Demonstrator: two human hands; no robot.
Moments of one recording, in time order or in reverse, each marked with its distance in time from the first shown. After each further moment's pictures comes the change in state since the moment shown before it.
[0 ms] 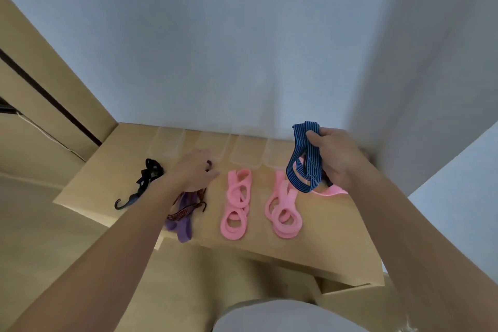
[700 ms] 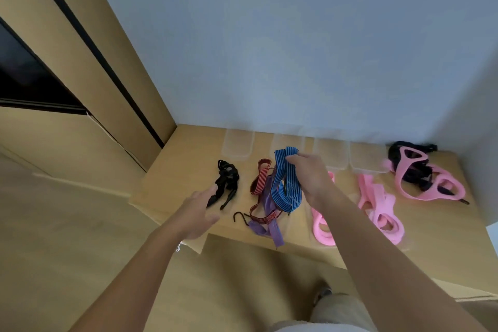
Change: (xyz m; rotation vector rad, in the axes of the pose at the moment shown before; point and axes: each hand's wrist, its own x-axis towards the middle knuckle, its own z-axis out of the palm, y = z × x) left_hand -0.061 -0.272 -0.004 -0.185 -0.068 -0.065; right_hand -0.004 0.071 0.294 0.021 0.012 0.064
